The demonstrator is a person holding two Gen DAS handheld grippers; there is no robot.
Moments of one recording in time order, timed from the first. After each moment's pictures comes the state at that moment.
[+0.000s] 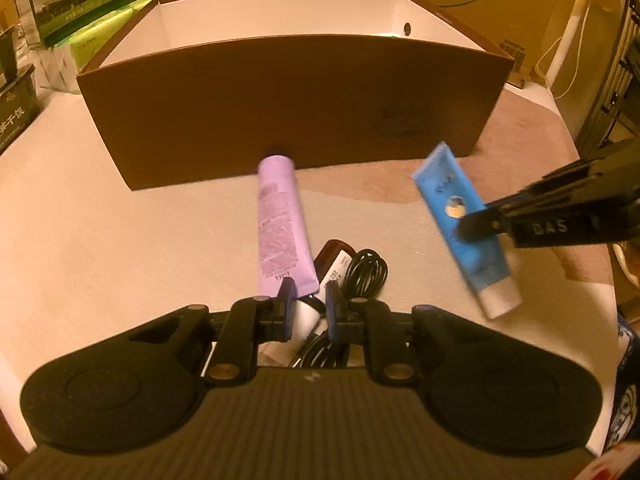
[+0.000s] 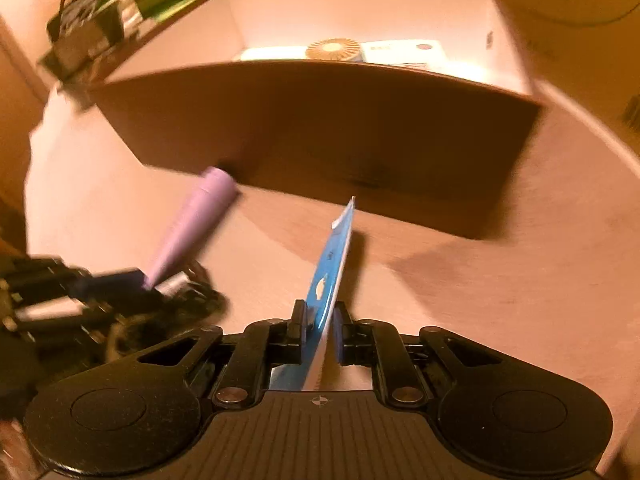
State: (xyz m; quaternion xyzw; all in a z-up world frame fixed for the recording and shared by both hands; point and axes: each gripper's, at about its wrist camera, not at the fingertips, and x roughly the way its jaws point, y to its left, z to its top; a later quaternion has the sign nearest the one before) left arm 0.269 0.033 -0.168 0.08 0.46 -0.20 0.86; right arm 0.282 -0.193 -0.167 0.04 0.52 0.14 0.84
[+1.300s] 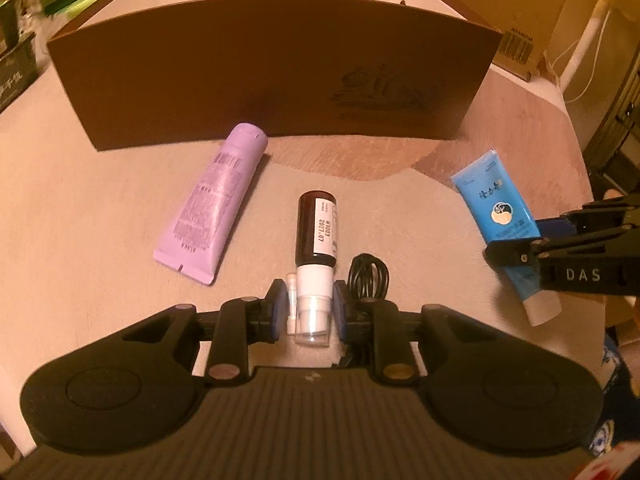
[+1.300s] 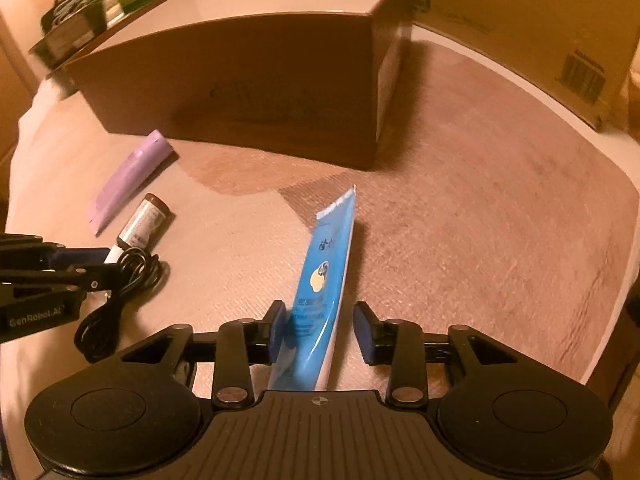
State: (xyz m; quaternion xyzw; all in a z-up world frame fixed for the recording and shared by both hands) left arm 0.251 -0.009 -0.182 0.06 0.49 -0.17 0.85; right arm 0.242 -0.244 -0.182 0.05 0.51 0.11 0.85
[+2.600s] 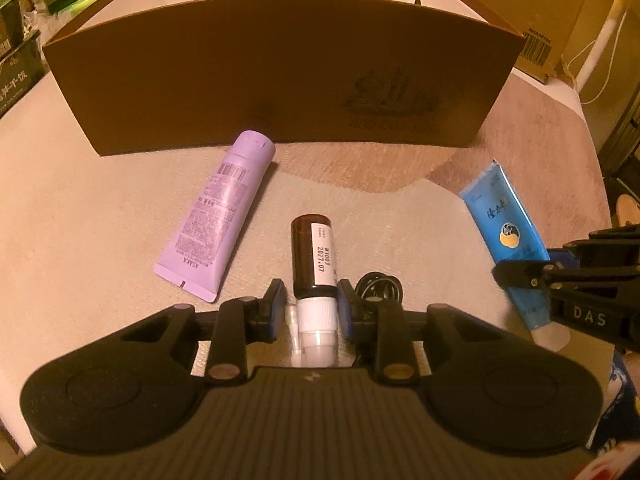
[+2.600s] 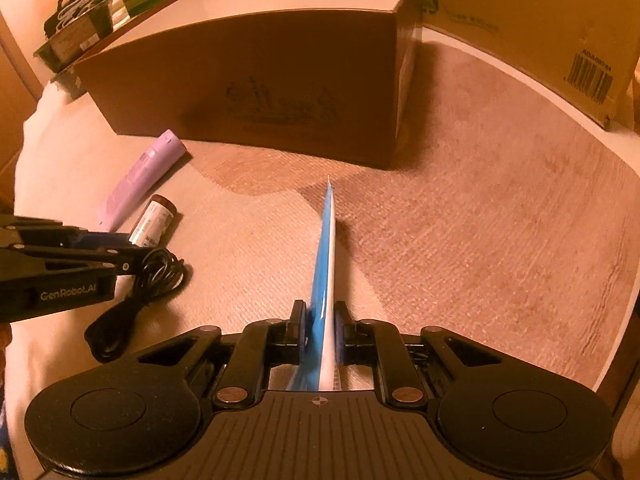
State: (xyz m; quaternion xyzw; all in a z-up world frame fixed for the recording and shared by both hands) left arm 0.263 -0.018 -0.184 0.06 0.50 -0.15 0.85; right arm 0.240 -0.235 -0.183 0.05 0.51 0.12 0.85
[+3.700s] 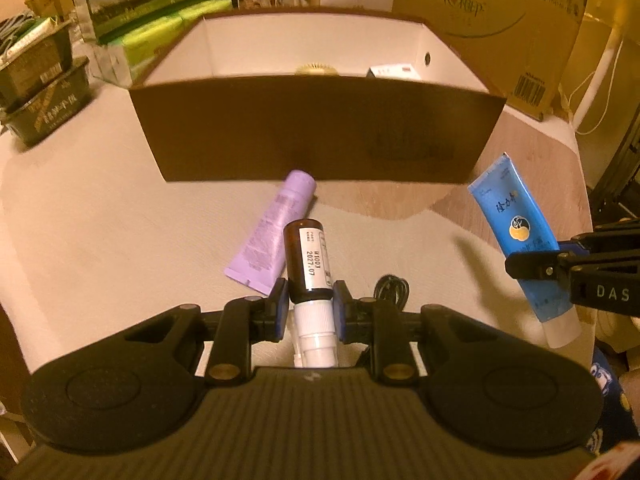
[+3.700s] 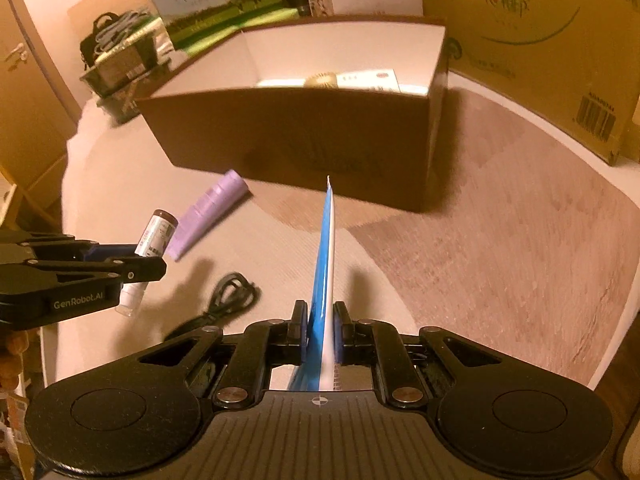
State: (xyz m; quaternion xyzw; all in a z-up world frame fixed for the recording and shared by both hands) left arm 0.231 0.016 -0.125 0.05 0.45 -0.13 0.88; right arm 0.221 -0.227 -0.126 0.07 0.47 0.16 0.87
